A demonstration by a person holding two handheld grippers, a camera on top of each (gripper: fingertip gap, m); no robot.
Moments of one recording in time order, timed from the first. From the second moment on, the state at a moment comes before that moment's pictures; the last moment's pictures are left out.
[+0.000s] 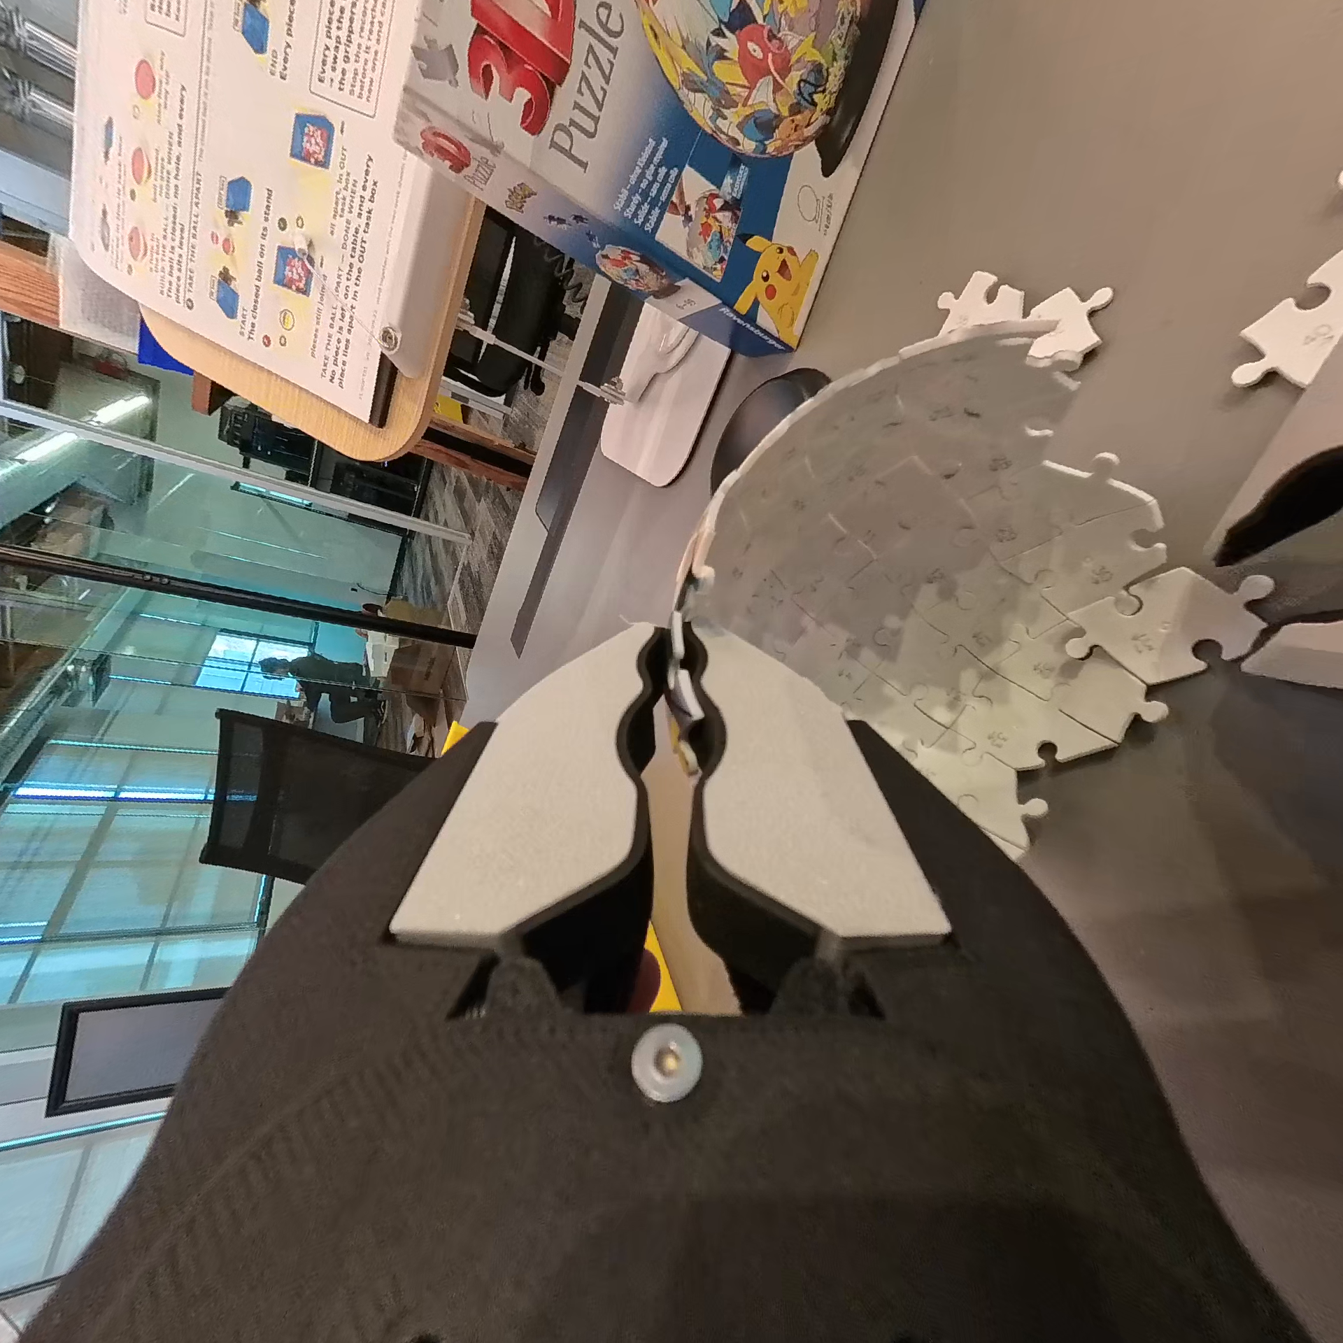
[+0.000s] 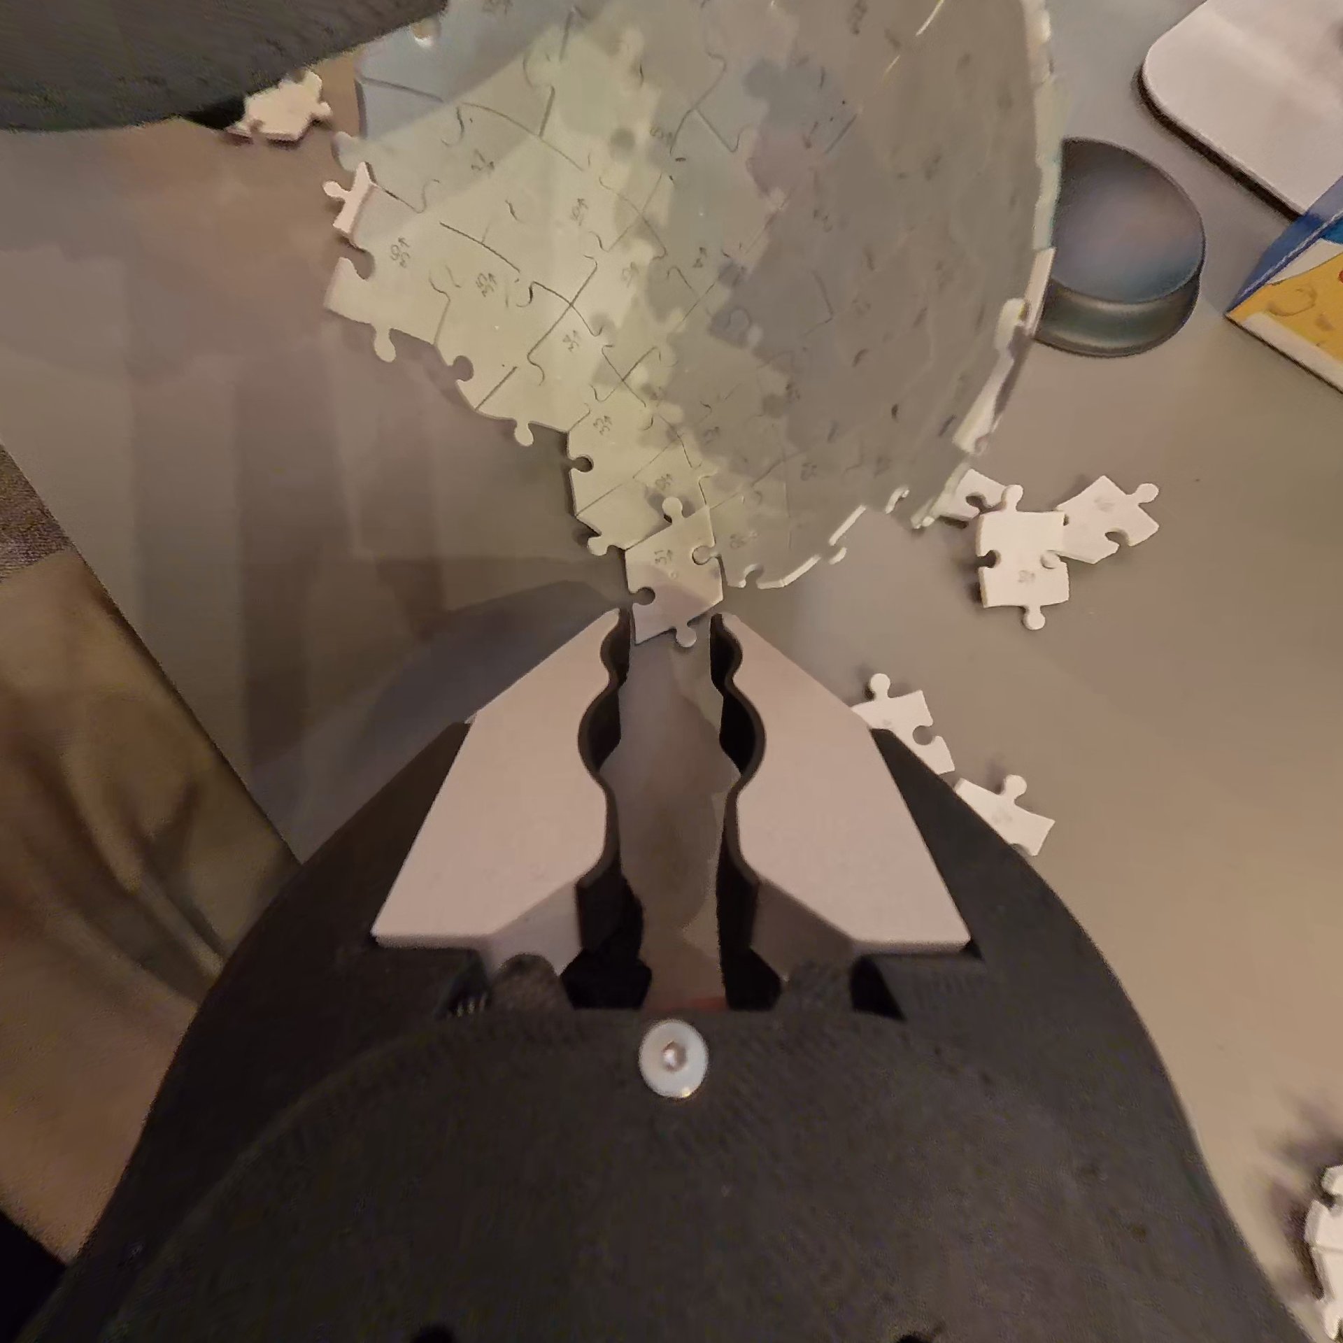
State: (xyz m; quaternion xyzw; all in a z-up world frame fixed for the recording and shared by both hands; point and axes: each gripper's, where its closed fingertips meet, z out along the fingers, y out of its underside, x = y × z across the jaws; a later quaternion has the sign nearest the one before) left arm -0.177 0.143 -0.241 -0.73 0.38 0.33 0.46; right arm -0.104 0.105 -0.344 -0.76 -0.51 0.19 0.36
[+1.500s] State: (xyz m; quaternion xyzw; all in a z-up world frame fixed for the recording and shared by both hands) left arm -0.174 0.142 -0.240 -0.72 0.39 0.33 0.47; right arm -0.128 0.121 -0.348 -0.73 -0.56 0.15 0.37
